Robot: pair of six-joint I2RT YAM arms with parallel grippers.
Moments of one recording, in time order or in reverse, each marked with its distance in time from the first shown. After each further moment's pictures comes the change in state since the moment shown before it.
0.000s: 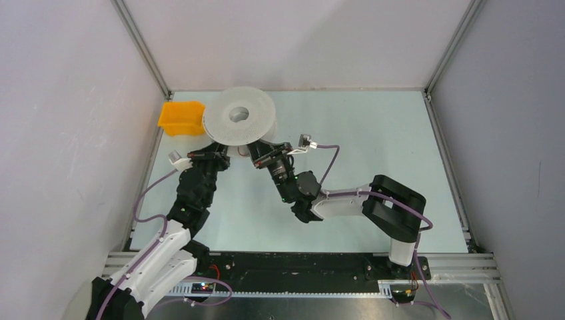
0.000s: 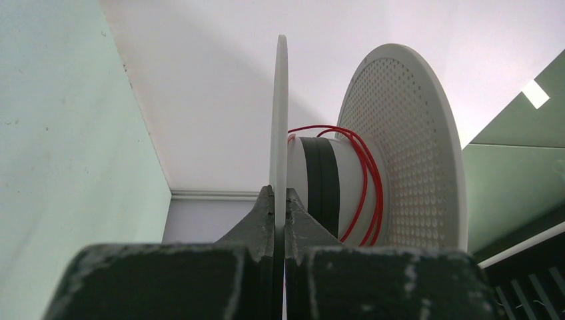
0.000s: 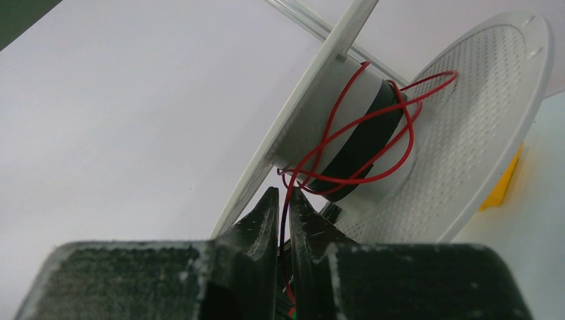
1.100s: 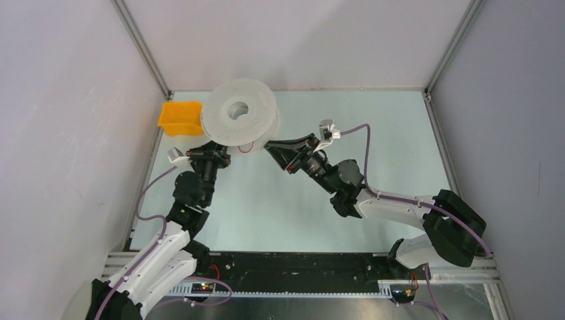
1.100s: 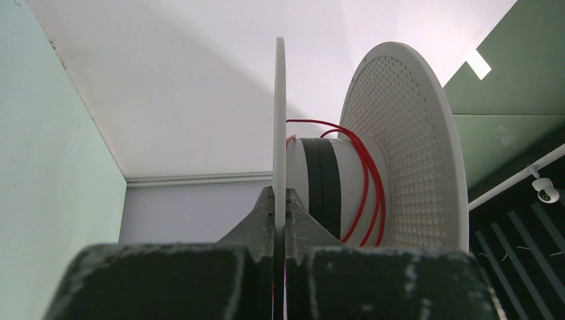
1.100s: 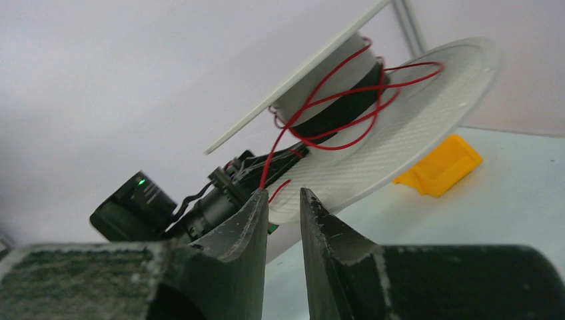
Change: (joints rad) left arm -0.020 -0.021 0.000 0.109 0.034 -0.002; right arm -0.190 -0.430 -0.262 -0.284 -0.562 -0.223
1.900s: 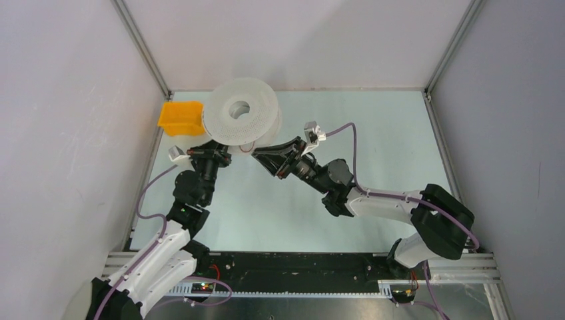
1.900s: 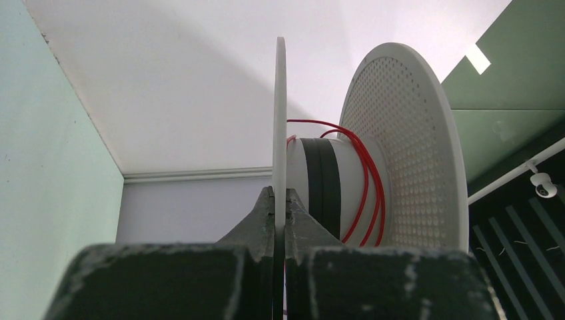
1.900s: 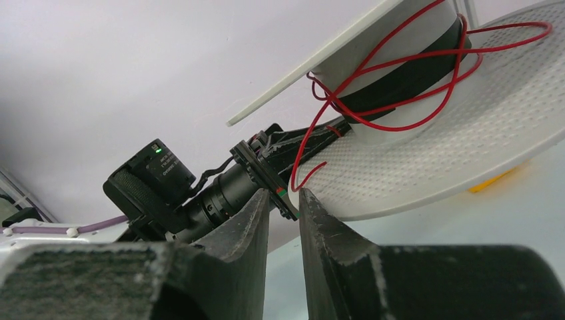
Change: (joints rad) left arm -0.003 0.012 0.011 0.009 0.018 0.000; right arm 0.036 0.080 0.050 0.019 -0.117 -0.018
